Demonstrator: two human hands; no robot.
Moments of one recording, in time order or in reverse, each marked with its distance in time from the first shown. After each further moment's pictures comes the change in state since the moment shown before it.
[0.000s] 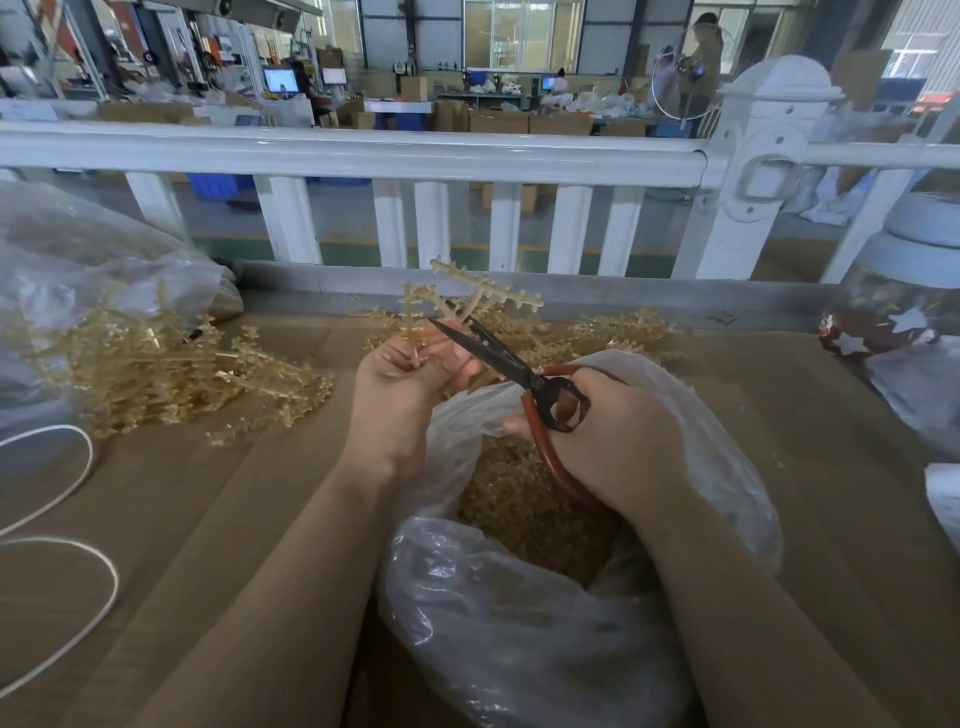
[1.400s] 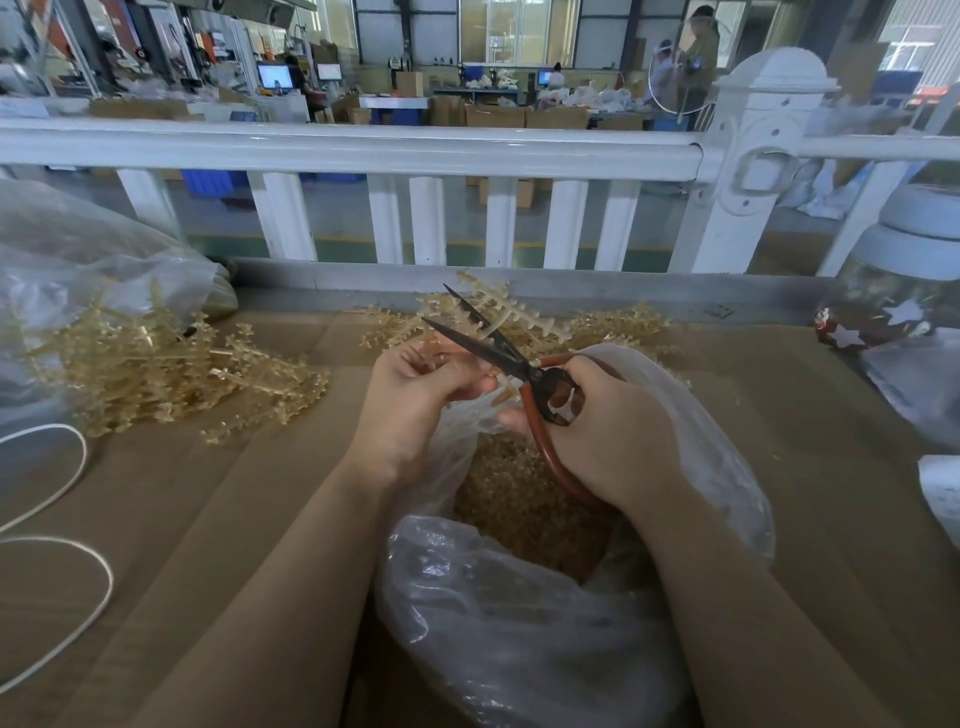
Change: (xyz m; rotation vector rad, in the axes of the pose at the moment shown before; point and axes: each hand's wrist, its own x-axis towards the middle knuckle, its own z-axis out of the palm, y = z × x) left_hand -0.003 -0.002 0.008 0.160 -0.076 -0.024; right_hand 0.002 -0.002 -0.003 0.029 -0.052 0.028
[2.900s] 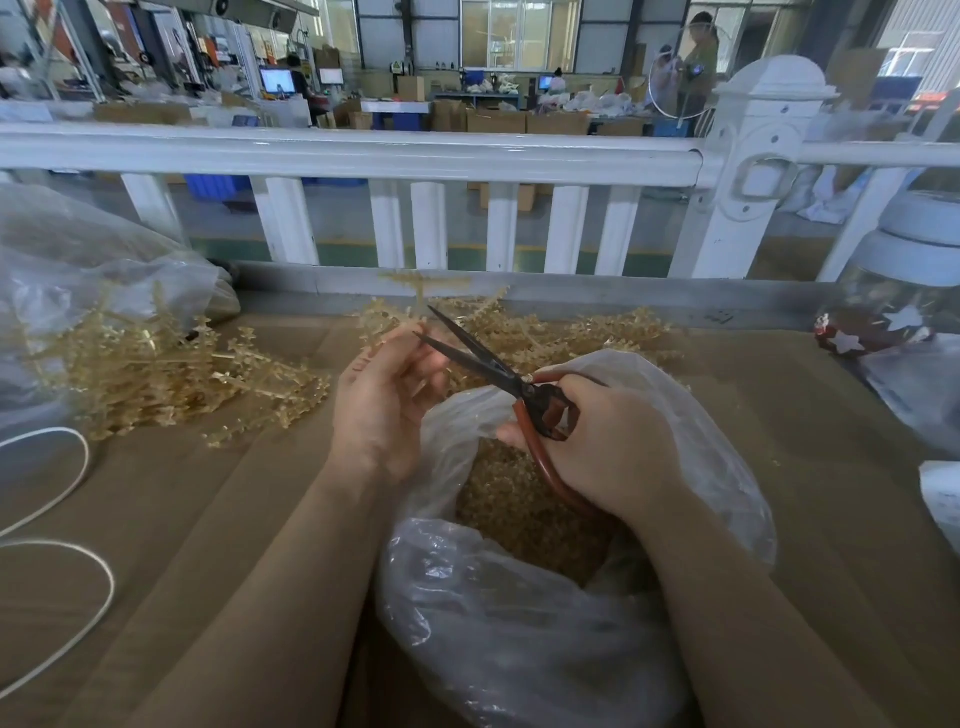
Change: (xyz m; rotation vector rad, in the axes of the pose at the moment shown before) left_hand 0.006 0.000 -0.016 -0.369 0.252 -0.126; right_hand -0.003 -0.003 -0.004 -0.013 -0.076 -0.066
